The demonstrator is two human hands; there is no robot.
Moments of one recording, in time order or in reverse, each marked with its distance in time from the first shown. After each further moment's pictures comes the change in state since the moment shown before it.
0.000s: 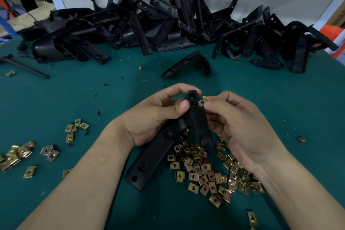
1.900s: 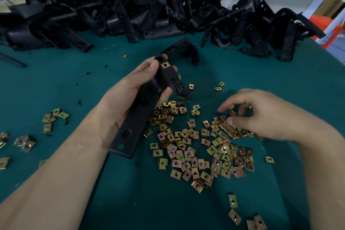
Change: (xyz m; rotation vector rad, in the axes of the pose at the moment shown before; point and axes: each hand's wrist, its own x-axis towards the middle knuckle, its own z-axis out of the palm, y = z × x) left_hand 0.004 0.012 0.018 -0.338 0.370 0.042; right_hand 0.011 -0.028 -0.090 -1.338 -0.202 -0.007
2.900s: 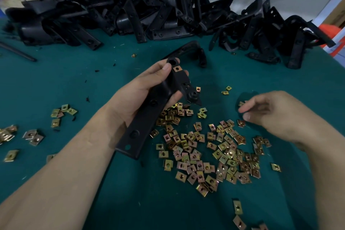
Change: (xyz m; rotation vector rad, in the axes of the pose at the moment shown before) left_hand -0.002 0.001 0.003 0.020 -0.020 -0.022; right_hand 0.002 0.005 -0.001 0.223 0.151 0.259
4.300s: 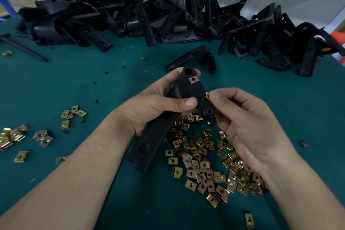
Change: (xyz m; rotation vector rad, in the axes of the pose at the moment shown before) left_hand 0.005 -0.006 -0.015 0.289 -0.263 0.087; right_hand -0.024 -0.070 0.064 1.222 -0.083 -0.140
